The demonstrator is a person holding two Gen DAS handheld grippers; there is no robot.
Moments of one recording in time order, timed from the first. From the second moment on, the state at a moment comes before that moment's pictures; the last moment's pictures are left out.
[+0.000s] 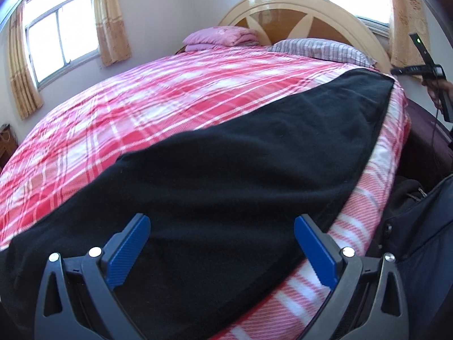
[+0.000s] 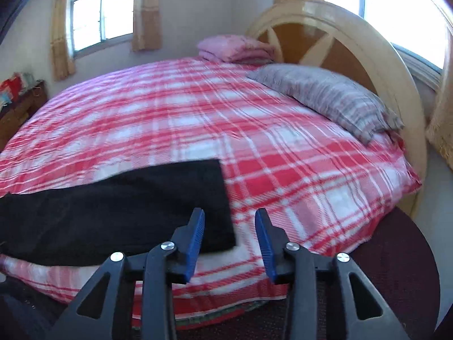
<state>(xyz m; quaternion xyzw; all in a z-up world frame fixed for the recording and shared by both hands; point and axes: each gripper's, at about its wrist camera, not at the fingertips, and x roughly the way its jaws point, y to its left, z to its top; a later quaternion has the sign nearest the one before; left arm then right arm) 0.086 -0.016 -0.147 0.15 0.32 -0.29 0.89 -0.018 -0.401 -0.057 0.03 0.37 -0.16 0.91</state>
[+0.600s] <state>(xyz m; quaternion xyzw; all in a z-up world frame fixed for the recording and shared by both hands) 0.084 -0.040 -0.159 0.17 0.34 -0.31 0.87 0.038 -0.183 -0.137 -0.21 0.43 0.11 0.87</state>
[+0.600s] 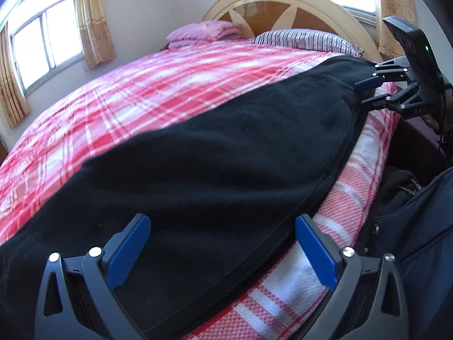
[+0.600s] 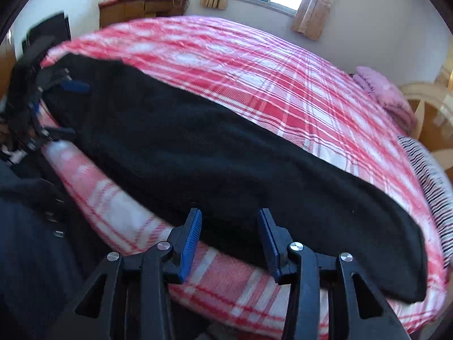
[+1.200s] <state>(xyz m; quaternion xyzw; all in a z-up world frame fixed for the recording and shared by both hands) 0.084 -0.025 -0.156 0.13 0.35 -0.35 0.86 0.028 -0.186 -0.141 -0.20 0.44 0.13 0.86</state>
